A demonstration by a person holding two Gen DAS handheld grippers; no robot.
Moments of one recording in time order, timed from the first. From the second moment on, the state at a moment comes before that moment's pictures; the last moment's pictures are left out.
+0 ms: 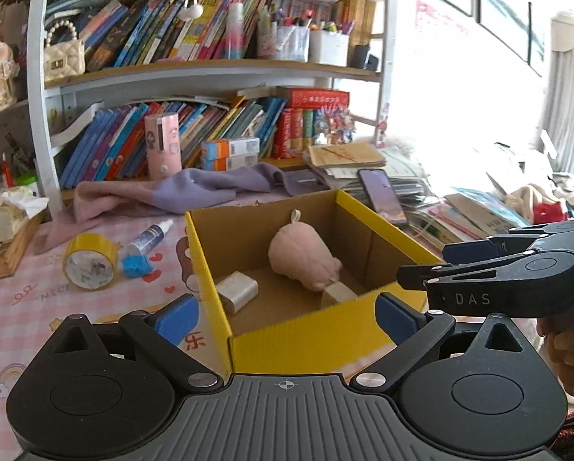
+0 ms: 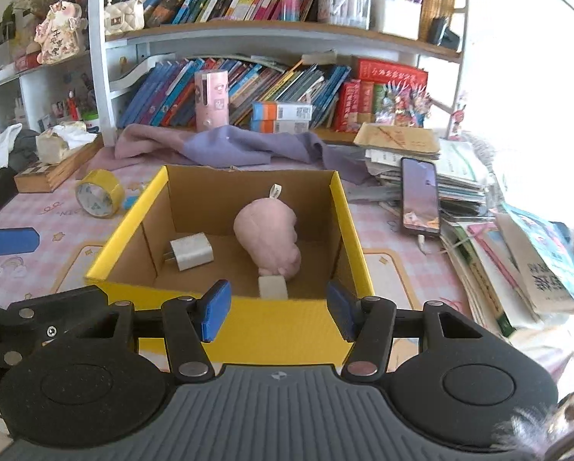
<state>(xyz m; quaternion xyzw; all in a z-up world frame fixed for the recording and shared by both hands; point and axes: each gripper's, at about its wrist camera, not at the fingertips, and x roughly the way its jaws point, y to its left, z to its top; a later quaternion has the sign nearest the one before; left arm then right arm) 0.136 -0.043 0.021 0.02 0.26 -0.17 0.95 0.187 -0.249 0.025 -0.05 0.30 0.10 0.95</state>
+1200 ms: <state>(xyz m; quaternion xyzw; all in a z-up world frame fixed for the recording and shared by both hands) 0.002 0.091 0.008 0.04 0.28 -0.09 0.95 0.037 -0.110 0.004 -0.07 0.32 0.14 0.94</state>
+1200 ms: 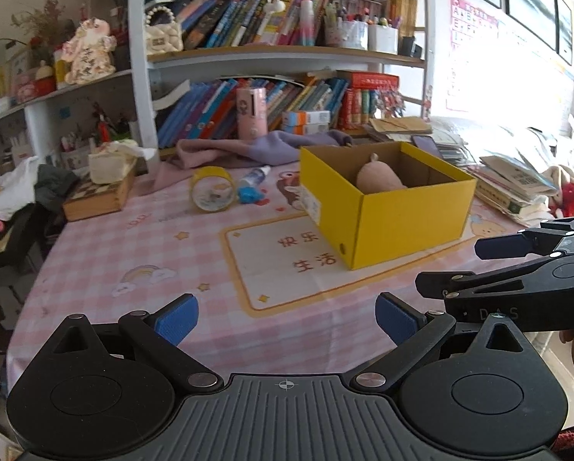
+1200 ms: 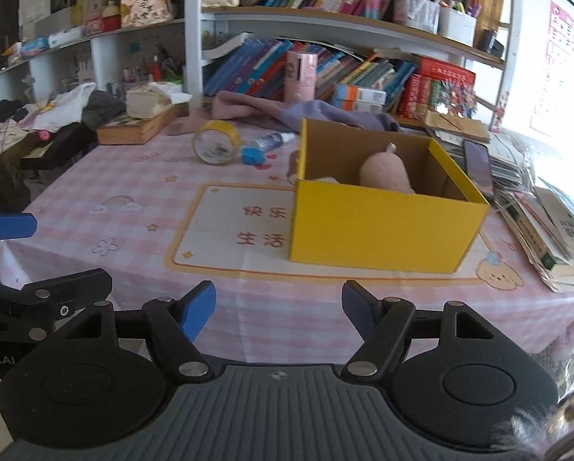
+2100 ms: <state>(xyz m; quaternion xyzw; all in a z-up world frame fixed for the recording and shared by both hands) 0.006 0.148 0.005 0.00 0.29 -0.02 0.96 0.056 -0.043 0.008 -0.10 0.30 0.21 0.92</state>
